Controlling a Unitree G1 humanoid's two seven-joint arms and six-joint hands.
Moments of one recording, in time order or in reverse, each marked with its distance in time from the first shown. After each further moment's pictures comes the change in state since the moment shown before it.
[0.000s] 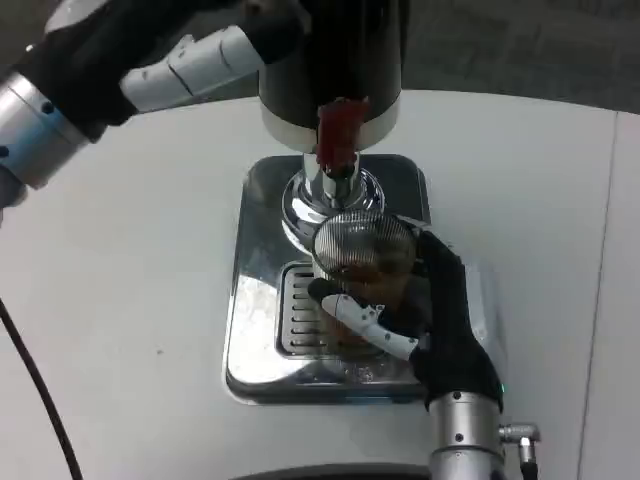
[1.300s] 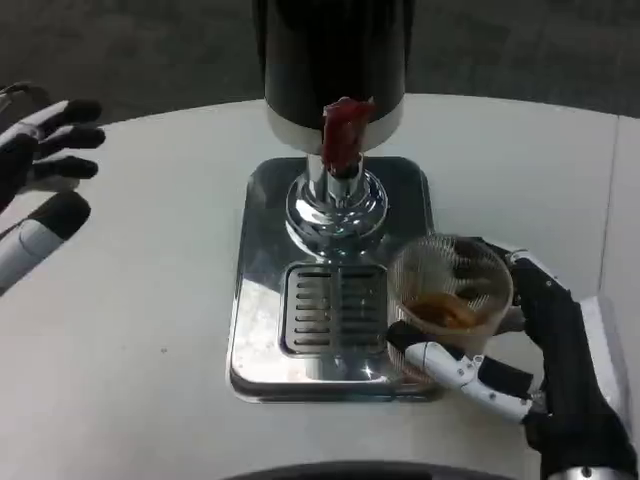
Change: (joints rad) left arm 0.763 0.012 0.324 -0.359 0.018 0.135 0.205; right arm 0.425 -0.097 -0.059 -0.593 -0.055 0.039 0.241
